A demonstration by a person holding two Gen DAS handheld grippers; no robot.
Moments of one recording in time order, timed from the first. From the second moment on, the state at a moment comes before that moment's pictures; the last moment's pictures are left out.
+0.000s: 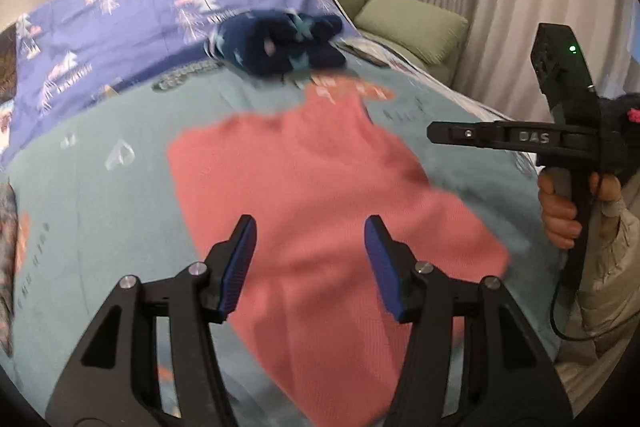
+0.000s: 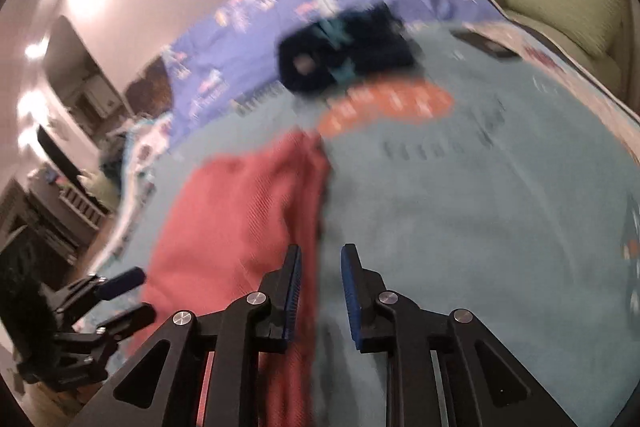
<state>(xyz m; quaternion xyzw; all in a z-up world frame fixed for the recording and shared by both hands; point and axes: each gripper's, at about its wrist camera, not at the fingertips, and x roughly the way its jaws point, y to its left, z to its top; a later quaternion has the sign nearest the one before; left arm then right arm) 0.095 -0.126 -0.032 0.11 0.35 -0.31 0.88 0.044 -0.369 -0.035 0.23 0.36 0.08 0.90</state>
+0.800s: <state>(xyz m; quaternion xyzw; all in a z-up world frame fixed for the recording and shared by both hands) 0.231 -0.093 -0.080 0.02 0.40 -0.20 0.89 0.158 -0.378 -0.078 0.25 0.40 0.08 0.88</state>
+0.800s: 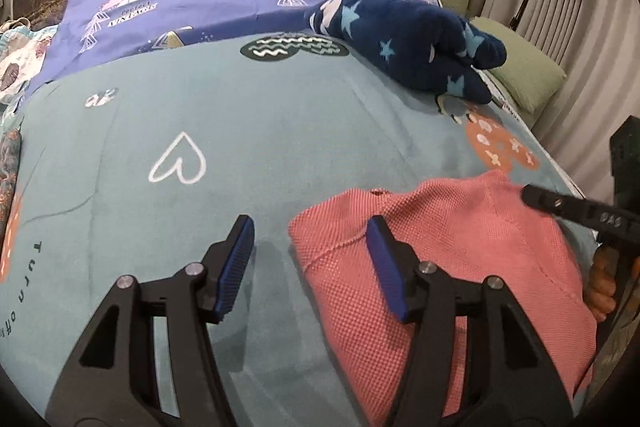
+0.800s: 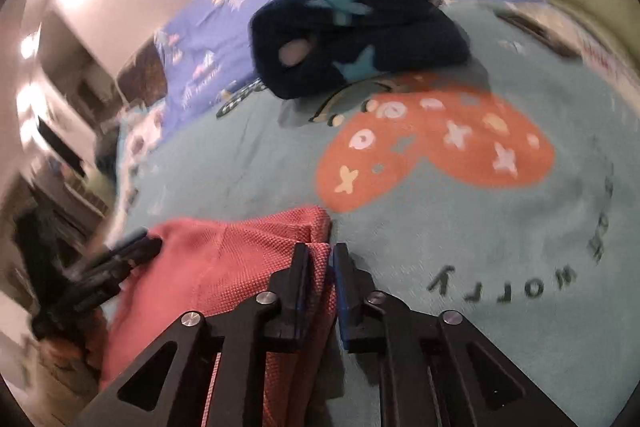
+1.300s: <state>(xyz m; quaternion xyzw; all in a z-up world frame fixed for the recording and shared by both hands) 0.212 -0.097 -0.069 0.05 0.40 -0.18 0.90 0.078 -0.334 -0.061 0.15 0.42 0.11 0.89</state>
